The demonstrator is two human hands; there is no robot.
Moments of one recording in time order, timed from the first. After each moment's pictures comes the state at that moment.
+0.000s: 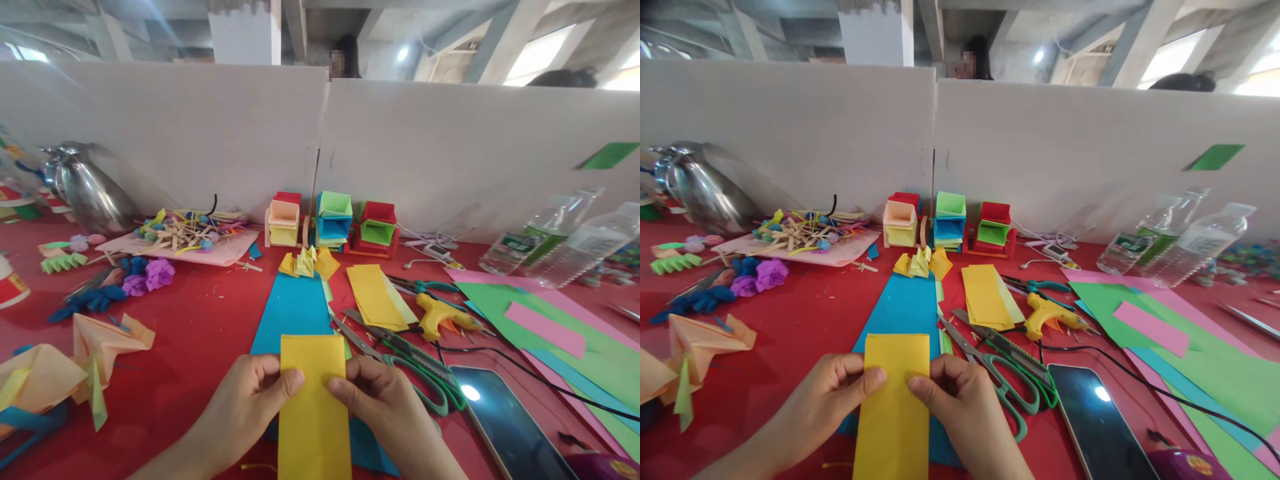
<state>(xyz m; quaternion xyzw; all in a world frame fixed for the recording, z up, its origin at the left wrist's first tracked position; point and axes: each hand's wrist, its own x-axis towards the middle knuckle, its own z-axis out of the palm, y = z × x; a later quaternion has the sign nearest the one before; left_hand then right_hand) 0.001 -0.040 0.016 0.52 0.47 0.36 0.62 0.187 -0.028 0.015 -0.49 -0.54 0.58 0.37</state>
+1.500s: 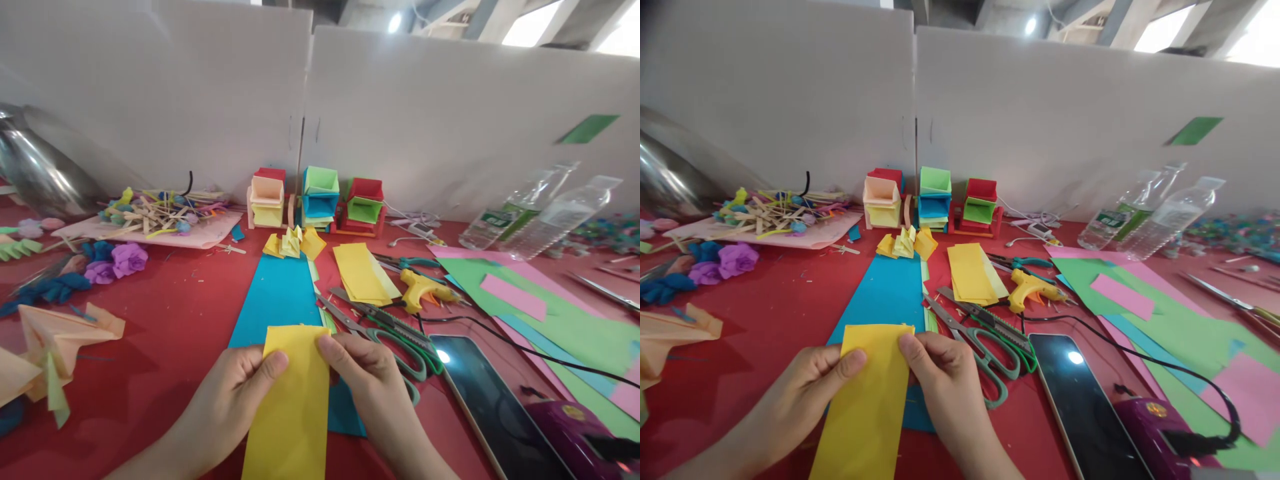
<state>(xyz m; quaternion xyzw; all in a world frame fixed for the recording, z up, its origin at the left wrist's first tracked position) 0.007 -0.048 0.011 0.51 0.47 0.34 0.63 0.176 -0.035 0.020 -0.48 -0.51 0.56 0.45</state>
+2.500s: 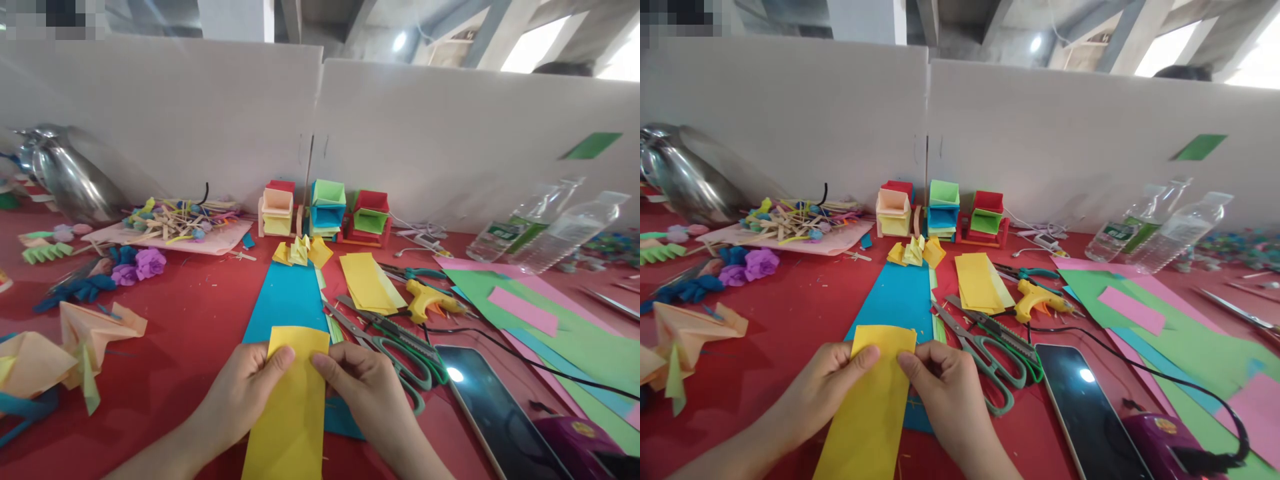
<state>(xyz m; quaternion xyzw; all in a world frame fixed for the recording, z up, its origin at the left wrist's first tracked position) 0.007 -0.045 0.011 0.51 0.50 0.37 0.59 0.174 -0.038 0.016 -0.52 -0.56 0.52 0.38</state>
